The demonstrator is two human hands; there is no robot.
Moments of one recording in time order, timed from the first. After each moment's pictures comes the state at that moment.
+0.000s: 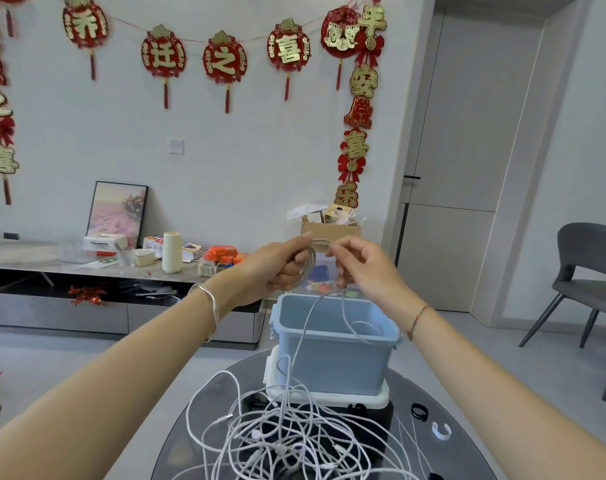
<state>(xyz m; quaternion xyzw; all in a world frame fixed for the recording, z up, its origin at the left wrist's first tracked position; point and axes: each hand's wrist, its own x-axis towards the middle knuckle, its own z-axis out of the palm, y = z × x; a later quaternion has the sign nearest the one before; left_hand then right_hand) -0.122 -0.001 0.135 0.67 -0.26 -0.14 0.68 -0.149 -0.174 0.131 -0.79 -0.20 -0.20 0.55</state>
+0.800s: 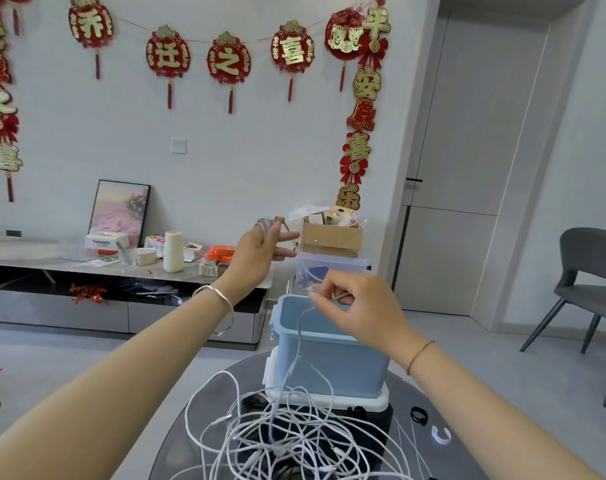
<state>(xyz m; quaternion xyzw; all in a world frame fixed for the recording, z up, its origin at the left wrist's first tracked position) -0.086 0.007 0.122 0.70 -0.23 0.18 0.65 -0.161 -0.174 0.094 -0.85 -0.29 -0.37 0.22</state>
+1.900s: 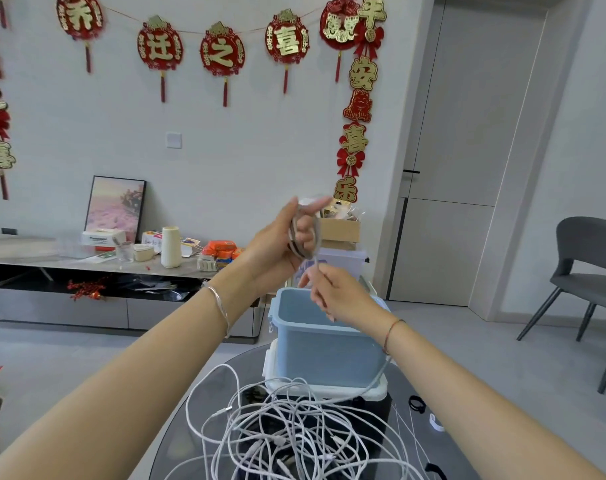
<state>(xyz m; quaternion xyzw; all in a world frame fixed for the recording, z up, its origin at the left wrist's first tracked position) -0.141 -0.020 0.150 0.42 -0.30 -0.13 0.85 -0.139 -0.153 0.092 -0.88 -0.19 -0.13 0.42</state>
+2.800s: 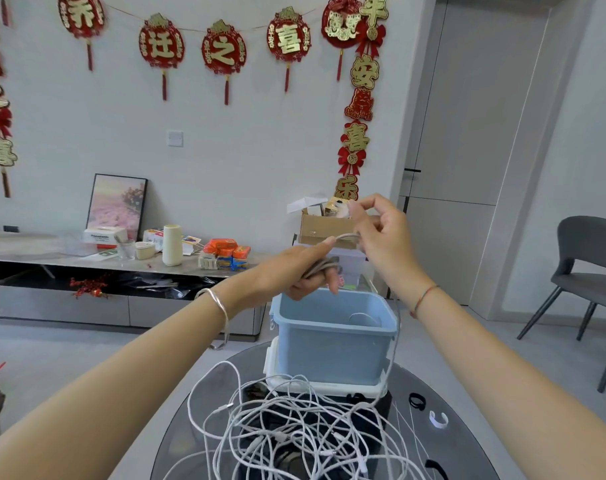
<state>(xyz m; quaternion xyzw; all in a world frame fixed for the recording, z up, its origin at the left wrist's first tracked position) -0.155 -0.014 0.133 0.74 -0.39 -0.11 0.54 -0.162 -0.175 0.154 -0.75 -0.20 -0.36 0.52</state>
